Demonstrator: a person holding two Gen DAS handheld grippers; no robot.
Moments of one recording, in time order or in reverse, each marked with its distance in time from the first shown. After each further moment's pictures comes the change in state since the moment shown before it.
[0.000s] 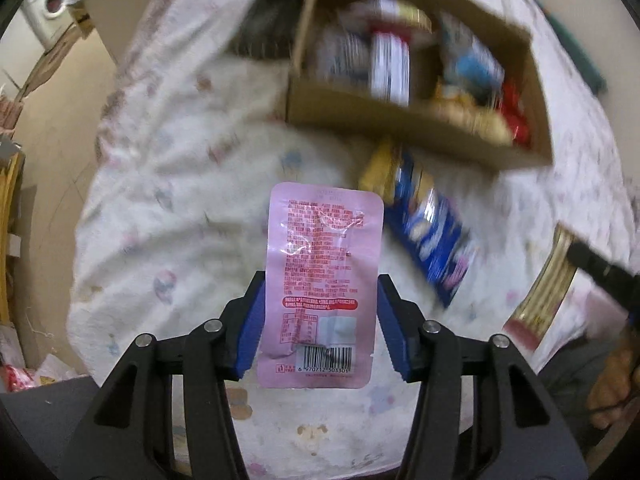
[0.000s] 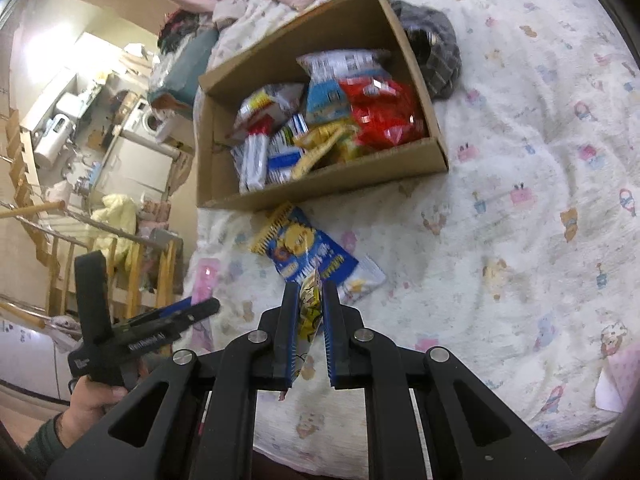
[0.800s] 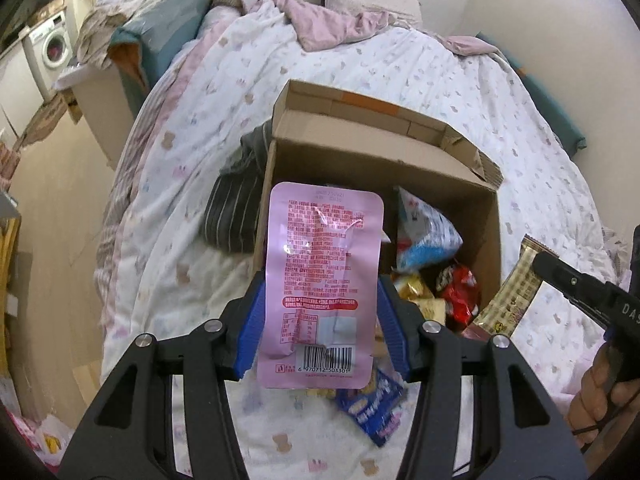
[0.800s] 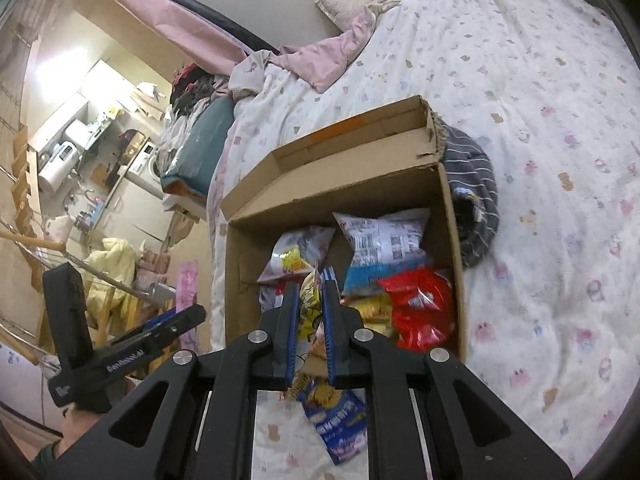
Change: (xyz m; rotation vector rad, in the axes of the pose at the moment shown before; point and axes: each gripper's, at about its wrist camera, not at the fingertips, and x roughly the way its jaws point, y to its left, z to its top) left arm -0.037 -0.052 0.148 0.051 -0.249 -0.028; right arm -0.009 0.038 0.134 -0.052 -0.194 -0.011
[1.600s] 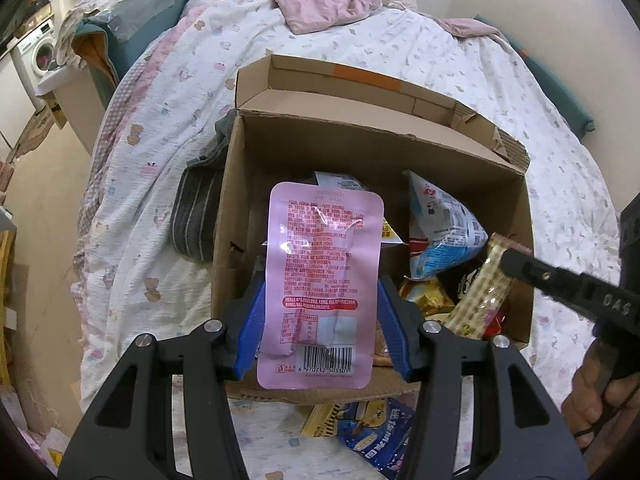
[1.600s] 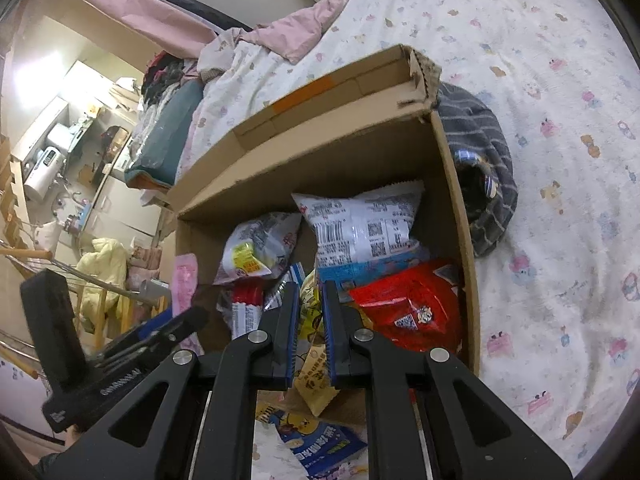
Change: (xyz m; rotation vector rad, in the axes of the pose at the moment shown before) left arm 0.056 -0.010 0.000 0.030 0.044 0.002; right arm 0.067 -0.039 0.000 0.057 0.085 -0.034
